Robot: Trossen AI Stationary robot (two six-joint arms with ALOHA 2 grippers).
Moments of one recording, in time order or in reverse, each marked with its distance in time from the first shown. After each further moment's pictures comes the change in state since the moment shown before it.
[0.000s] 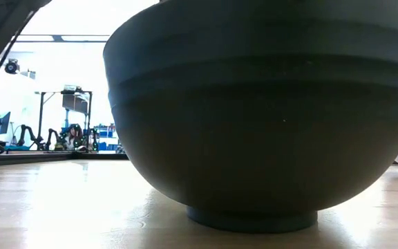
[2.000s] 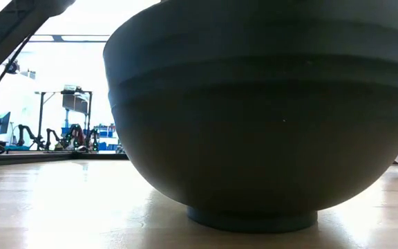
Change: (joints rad) left arm -0.027 0.149 0.097 -0.177 -0.003 -0.064; right arm -0.004 -0.025 0.000 -0.032 -0.005 -0.051
